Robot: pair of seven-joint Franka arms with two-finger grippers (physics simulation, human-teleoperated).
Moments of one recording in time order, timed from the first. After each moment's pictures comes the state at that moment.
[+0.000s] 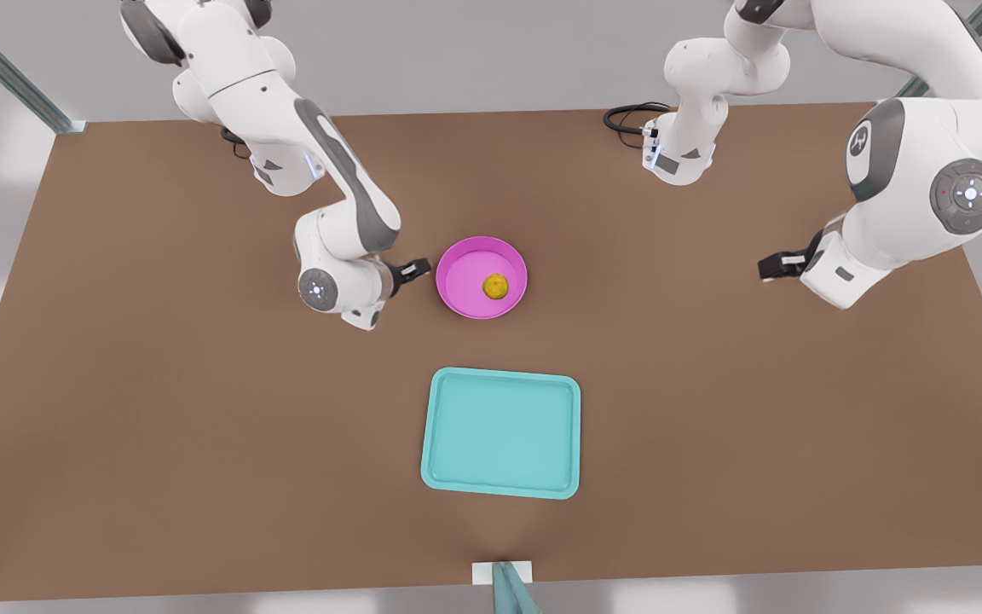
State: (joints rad) left arm -0.09 0.21 -0.03 -1.31 0.04 1.28 -0.17; right arm 0.56 0.29 -0.03 -2.05 0.59 2.02 -0.10
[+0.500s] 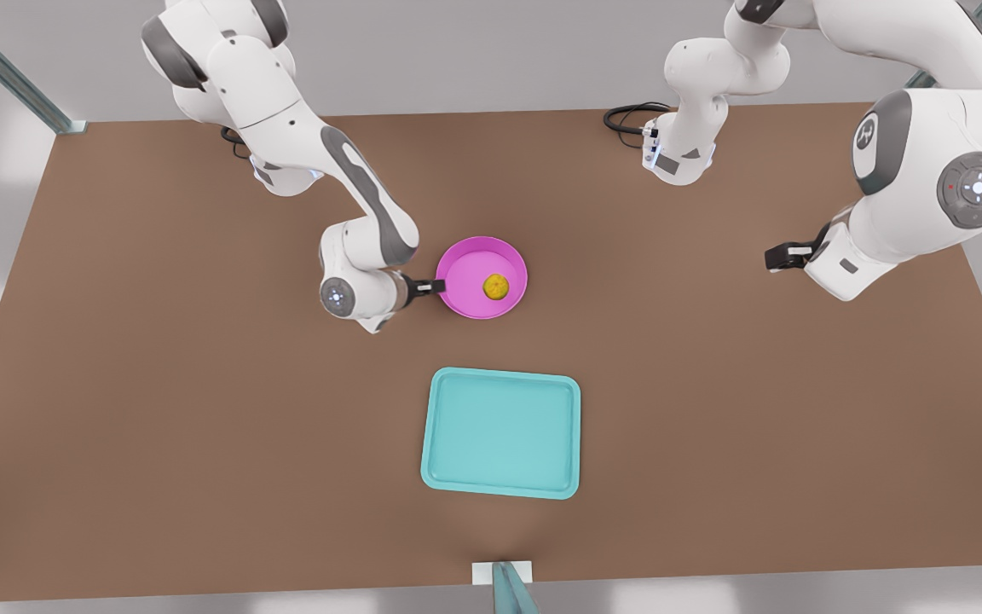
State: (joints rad) left arm -0.09 0.21 -0.03 -1.28 0.06 1.24 -0.10; right arm 0.57 0.39 0.01 -2.09 0.68 2.17 0.09
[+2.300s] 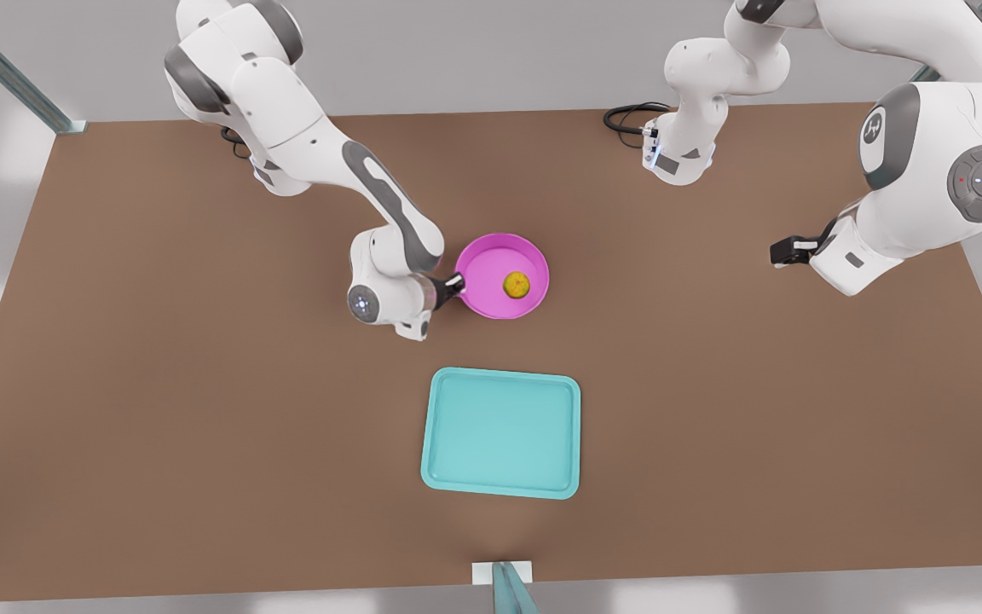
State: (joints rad) left arm -0.09 0.20 -0.02 -1.27 0.06 1.22 -0.06; right arm 0.56 0.52 0.10 -1.93 0.84 2.23 -0.42
